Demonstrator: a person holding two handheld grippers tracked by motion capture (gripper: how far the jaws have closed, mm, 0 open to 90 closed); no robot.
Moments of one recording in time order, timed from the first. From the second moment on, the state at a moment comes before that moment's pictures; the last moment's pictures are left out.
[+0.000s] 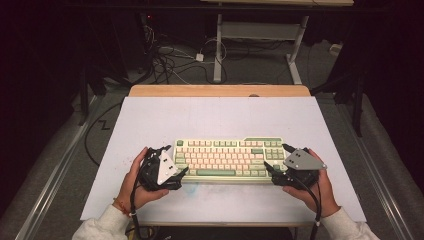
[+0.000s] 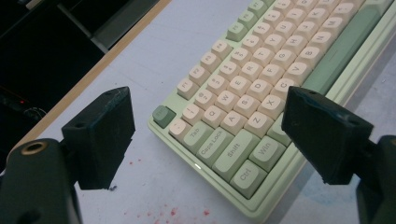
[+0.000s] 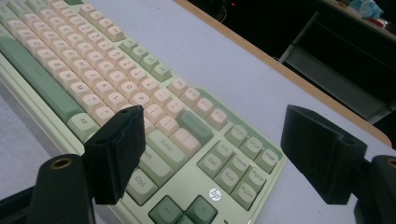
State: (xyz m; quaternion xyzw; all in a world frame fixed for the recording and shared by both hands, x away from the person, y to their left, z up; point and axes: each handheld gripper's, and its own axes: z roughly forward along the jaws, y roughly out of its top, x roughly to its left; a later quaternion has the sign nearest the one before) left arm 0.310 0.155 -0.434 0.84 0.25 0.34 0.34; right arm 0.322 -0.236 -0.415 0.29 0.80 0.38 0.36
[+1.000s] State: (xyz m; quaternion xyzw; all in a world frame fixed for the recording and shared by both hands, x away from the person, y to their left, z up) left arm 0.299 0.178 -0.447 0.84 0.26 0.35 0.32; right arm 0.308 -0.267 -0.422 0.31 0.80 0.37 0.37
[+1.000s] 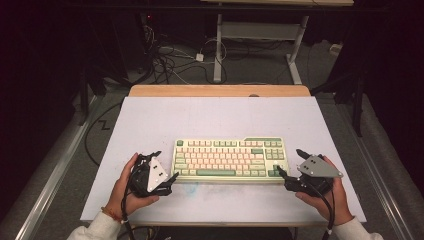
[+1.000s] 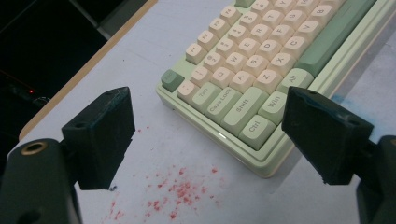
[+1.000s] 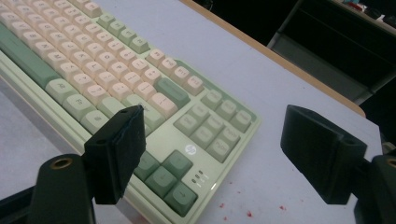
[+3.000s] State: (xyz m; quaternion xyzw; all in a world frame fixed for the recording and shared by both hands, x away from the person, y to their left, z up) left arm 0.281 0.214 -0.486 0.85 0.30 0.29 0.31; right arm 0.281 -0.321 -0.457 0.37 0.78 0.35 0.38
